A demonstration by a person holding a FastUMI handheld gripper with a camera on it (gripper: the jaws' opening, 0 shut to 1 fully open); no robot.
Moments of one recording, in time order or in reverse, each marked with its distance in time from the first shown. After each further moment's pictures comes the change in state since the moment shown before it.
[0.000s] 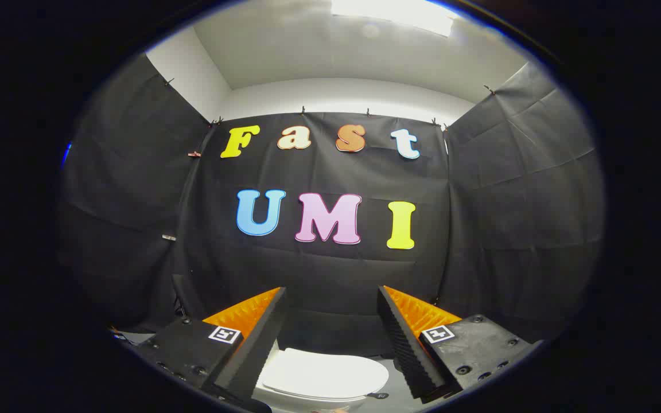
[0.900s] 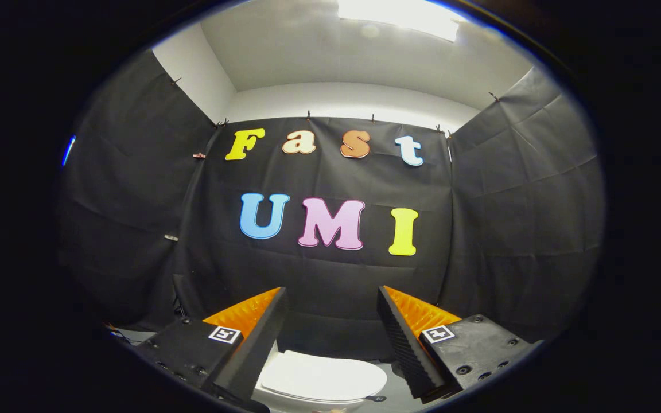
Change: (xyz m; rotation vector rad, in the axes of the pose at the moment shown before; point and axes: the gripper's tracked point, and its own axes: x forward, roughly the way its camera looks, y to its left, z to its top) arm -0.005 0.007 0.009 -0.021 -0.032 0.007
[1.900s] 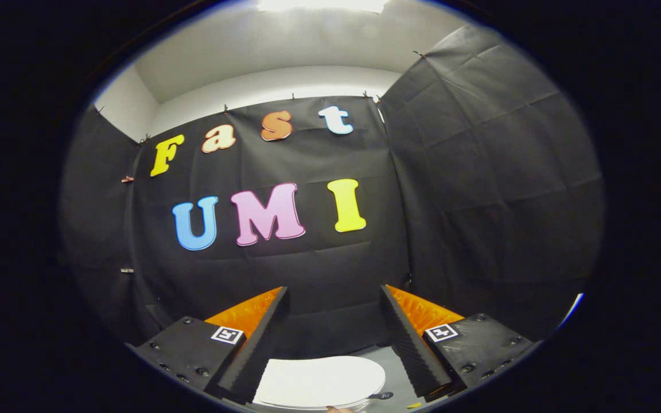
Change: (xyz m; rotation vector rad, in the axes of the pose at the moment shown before) arm 0.086 -0.153 -0.068 0.271 0.094 -0.270
